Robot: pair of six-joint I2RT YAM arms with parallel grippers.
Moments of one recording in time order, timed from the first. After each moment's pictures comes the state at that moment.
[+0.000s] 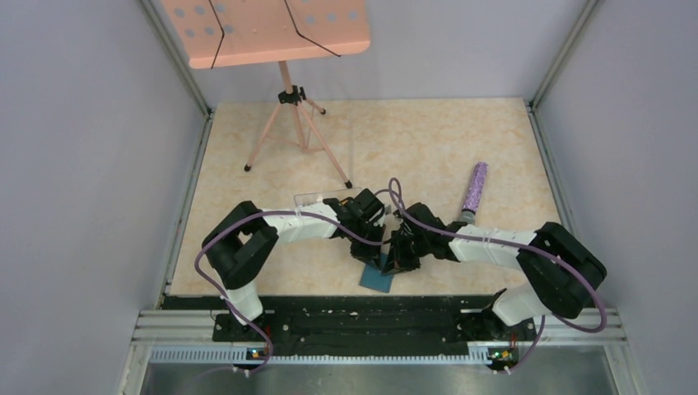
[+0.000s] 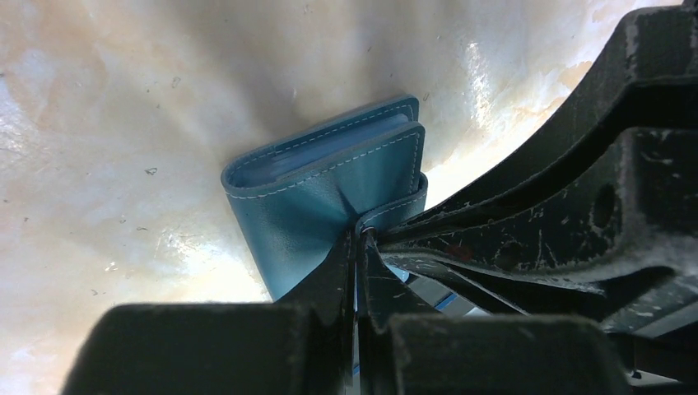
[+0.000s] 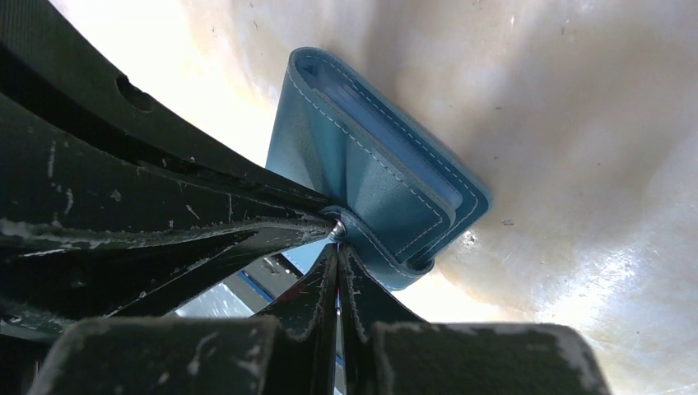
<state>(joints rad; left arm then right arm) -0.89 1.77 1.05 -0.44 0.38 -0.62 0.77 1.43 0.57 -0.12 -0.42 0.81</state>
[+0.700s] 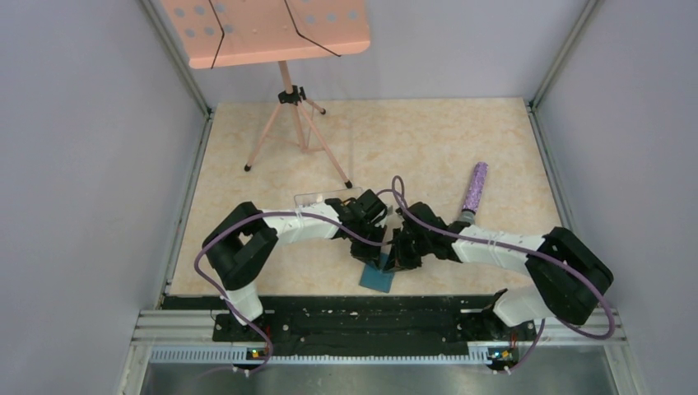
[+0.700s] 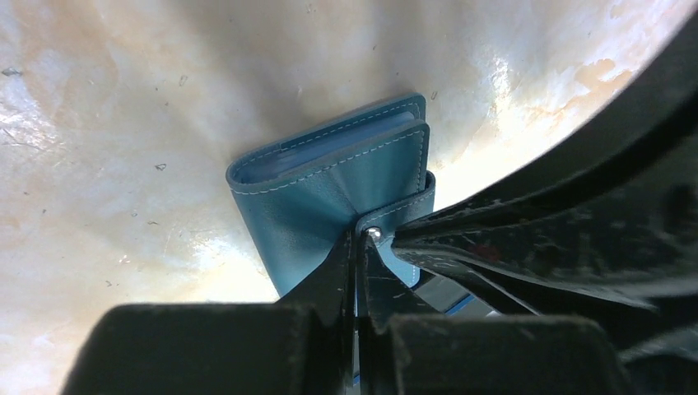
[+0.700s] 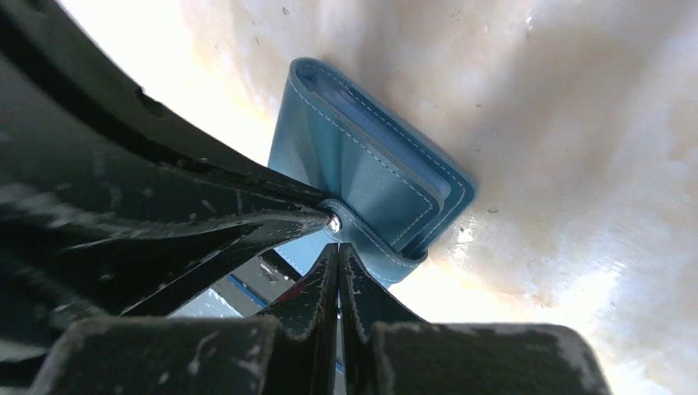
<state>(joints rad) -0.90 1.77 1.07 -0.47 0.33 -0.60 0.78 1.42 0.59 -0.16 -0.37 0.83</state>
